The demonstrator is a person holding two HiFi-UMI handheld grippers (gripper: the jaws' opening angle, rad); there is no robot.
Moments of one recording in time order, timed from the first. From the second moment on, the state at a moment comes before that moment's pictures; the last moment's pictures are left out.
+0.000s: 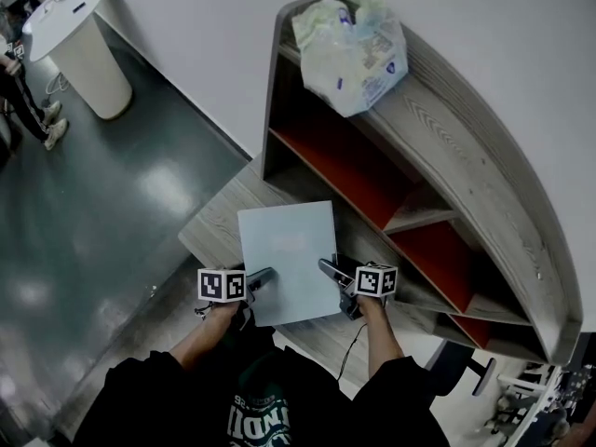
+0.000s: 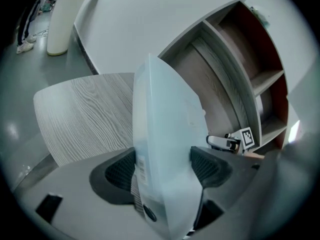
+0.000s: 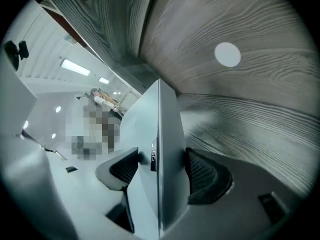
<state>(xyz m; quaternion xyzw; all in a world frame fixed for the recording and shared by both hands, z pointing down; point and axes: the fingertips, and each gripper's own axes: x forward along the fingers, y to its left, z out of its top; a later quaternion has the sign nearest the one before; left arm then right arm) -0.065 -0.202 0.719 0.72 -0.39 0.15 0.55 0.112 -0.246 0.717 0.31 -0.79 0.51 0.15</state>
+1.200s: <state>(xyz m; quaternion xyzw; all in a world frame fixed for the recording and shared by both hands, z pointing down) -0.069 -0.184 0.667 0.84 -0.33 0.24 0.36 0.110 -0.188 0.665 0.33 -0.84 0.39 0.18</state>
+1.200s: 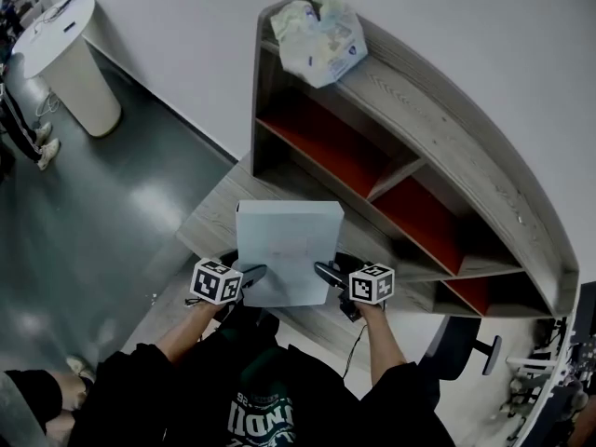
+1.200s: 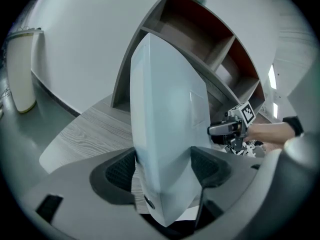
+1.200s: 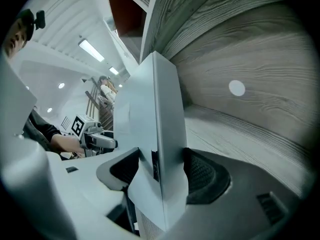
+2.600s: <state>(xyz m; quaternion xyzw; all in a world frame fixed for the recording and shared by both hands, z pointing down) -0.046 -0.179 0.636 0.91 -0.29 0.28 0.13 0.134 -0.160 0.646 0.40 -0.86 0.22 0.25</state>
